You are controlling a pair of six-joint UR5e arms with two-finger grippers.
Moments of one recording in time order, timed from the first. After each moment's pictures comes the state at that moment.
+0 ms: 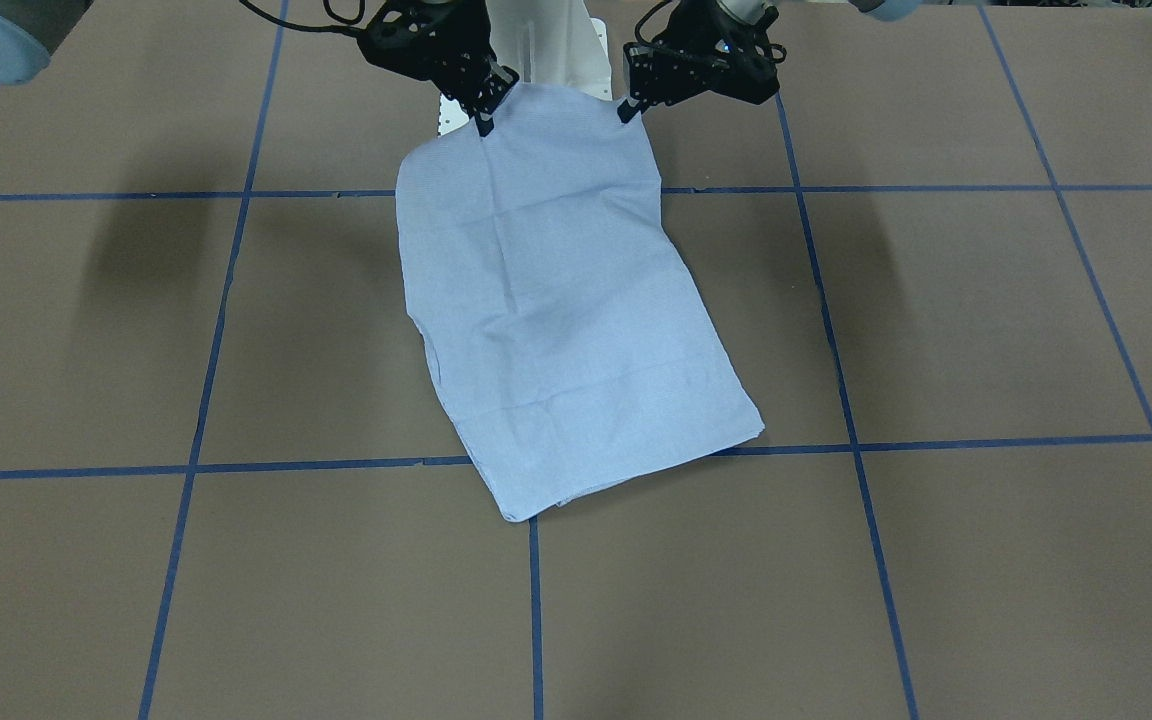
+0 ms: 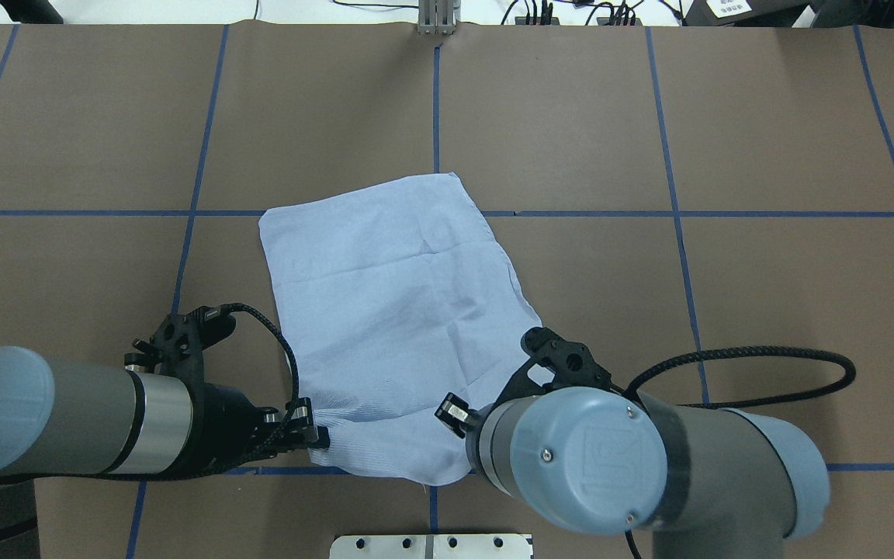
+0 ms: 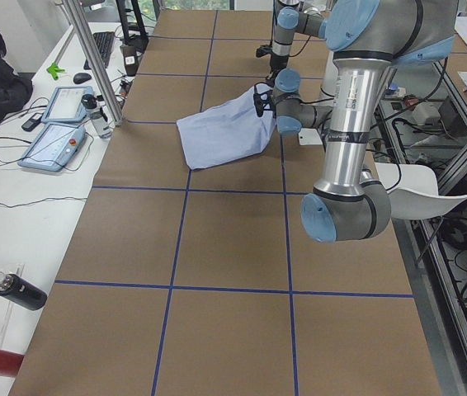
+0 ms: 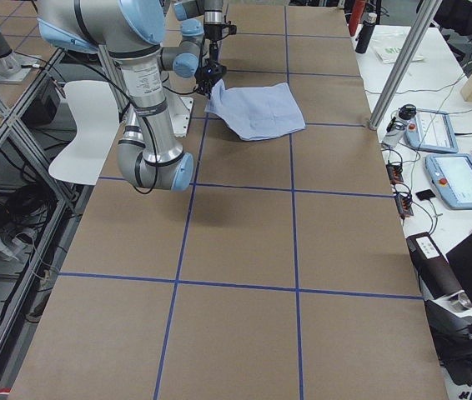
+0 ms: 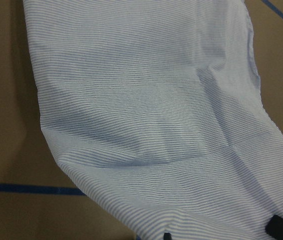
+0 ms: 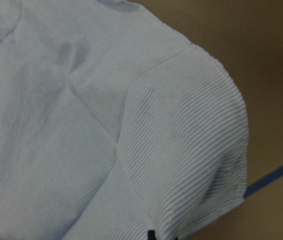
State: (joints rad) left arm -0.30 -1.76 -2.24 -2.05 -1.85 -1.76; right arm 0.16 -1.01 2.20 -1.84 1.58 2.07
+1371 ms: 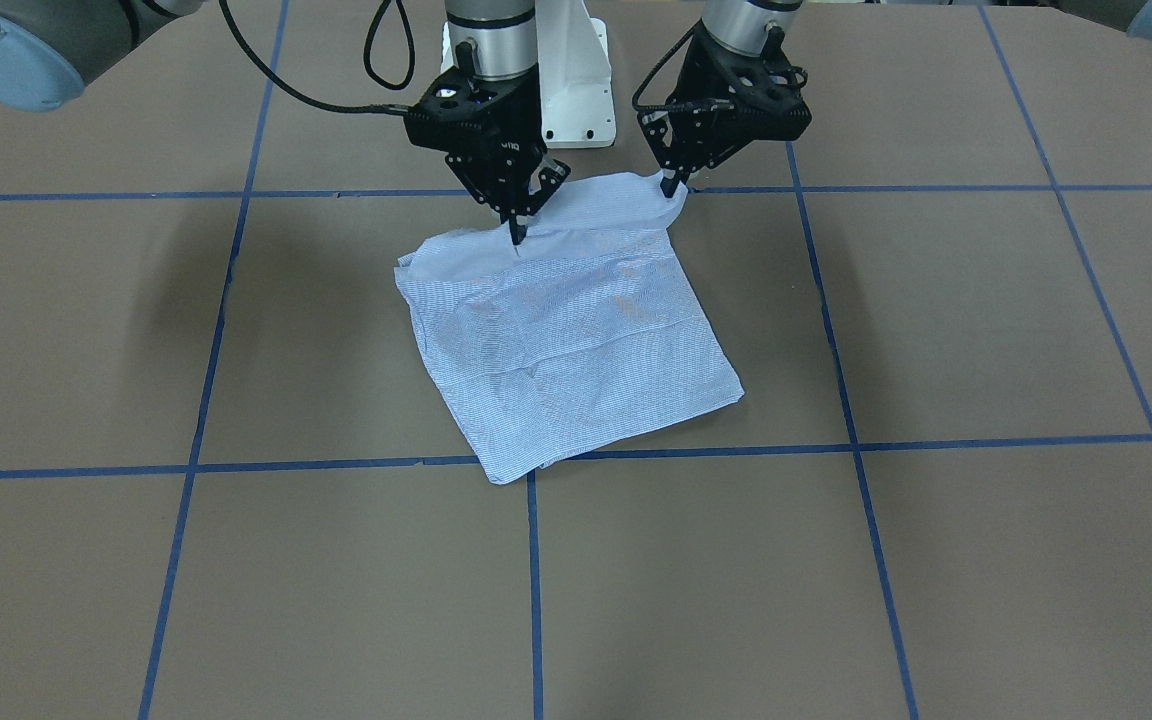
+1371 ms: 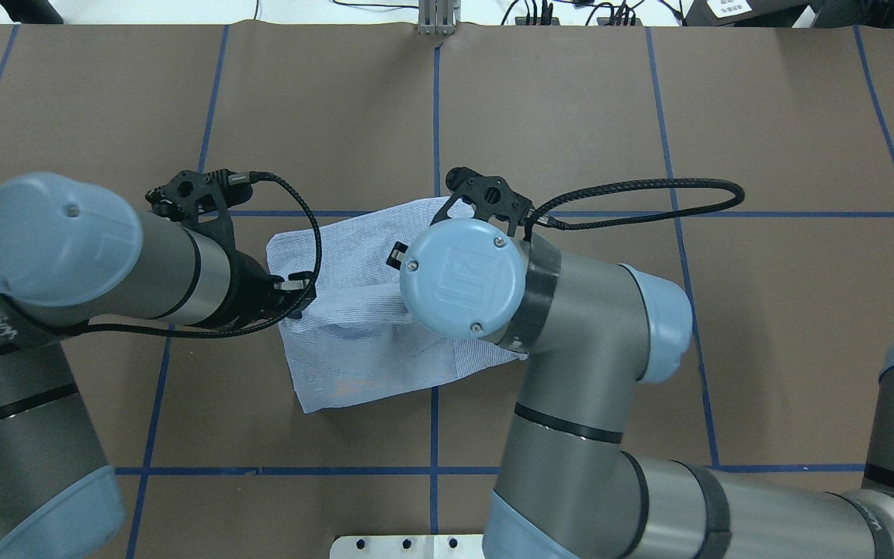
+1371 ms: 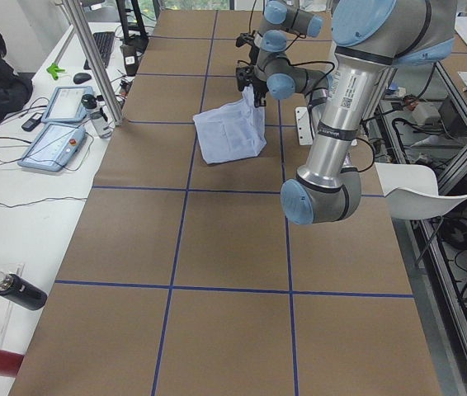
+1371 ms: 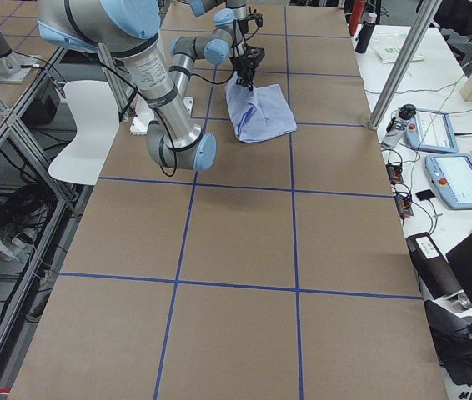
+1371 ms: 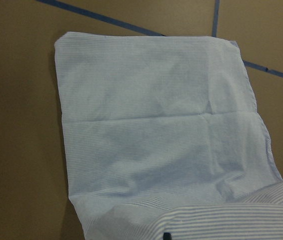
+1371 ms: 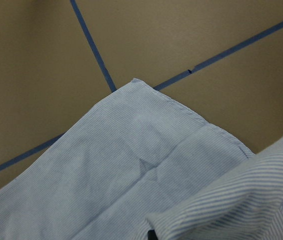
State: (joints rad) left arm -0.54 -2.01 -2.13 -1.54 -1.83 -1.43; right arm 0.39 -0.76 1.83 -1.77 1.49 1.76
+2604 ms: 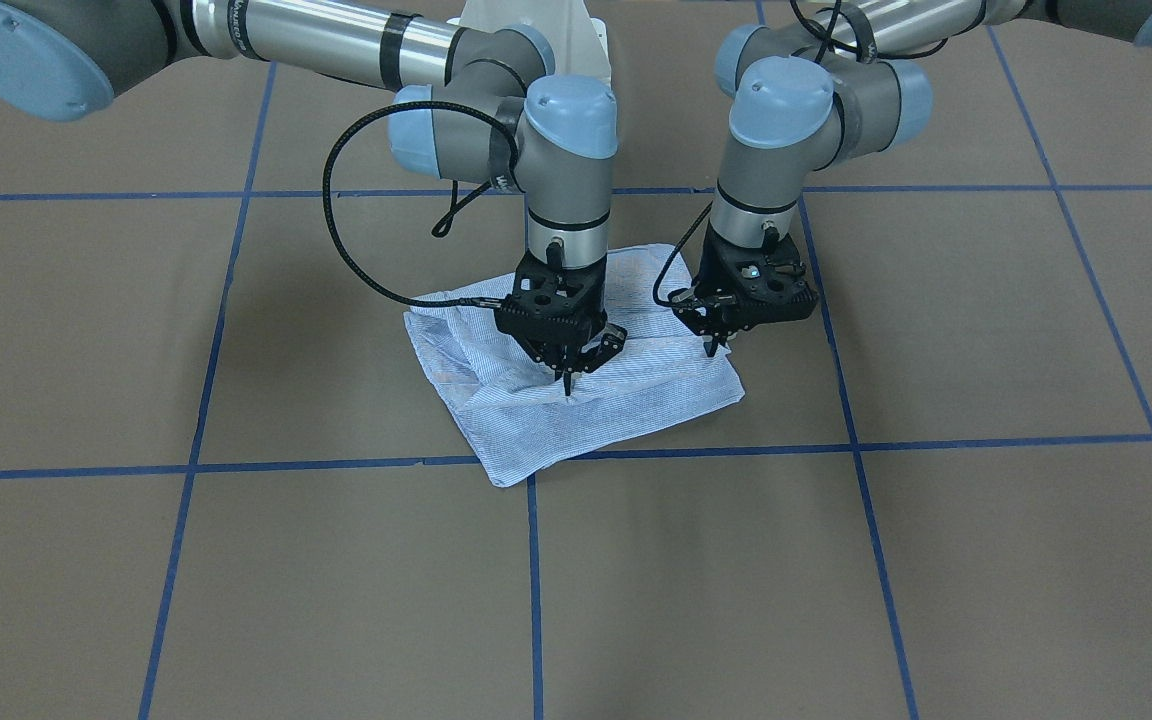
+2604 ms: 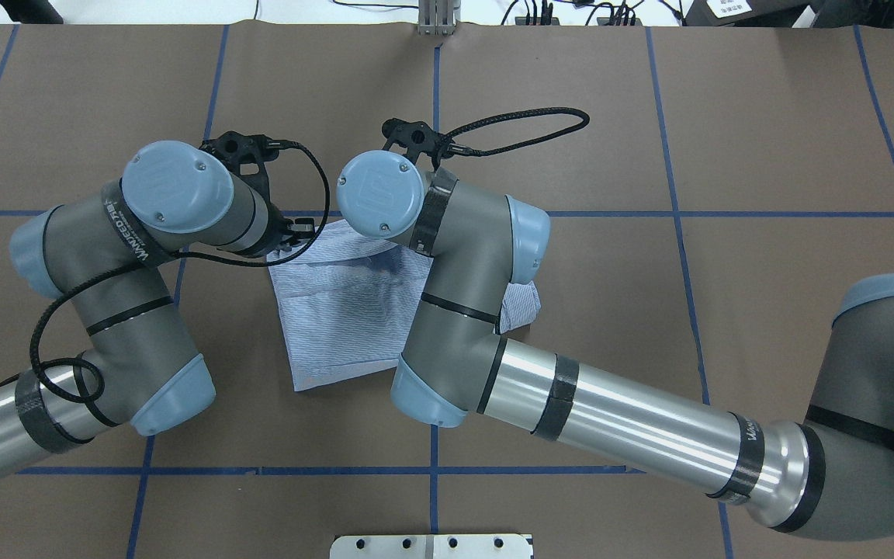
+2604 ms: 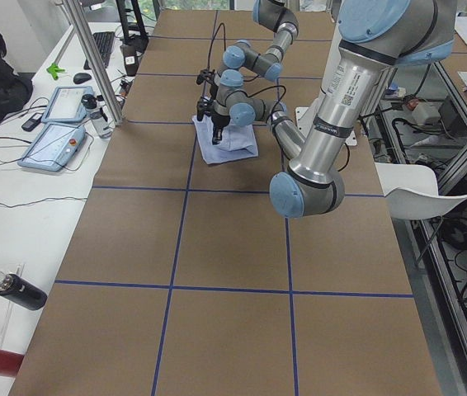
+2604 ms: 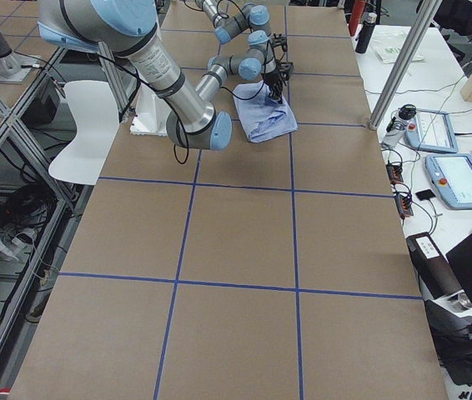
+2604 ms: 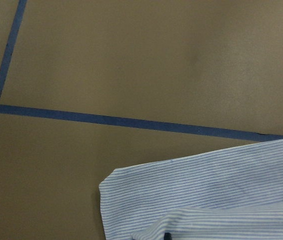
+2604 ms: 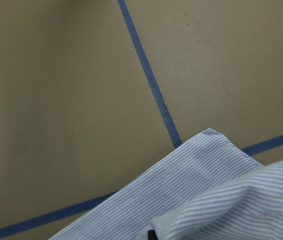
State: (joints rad) left arm -0.63 -2.07 -1.75 -1.73 -1.75 -1.25; right arm 0.48 -0.58 1.30 -1.45 1.51 1.56
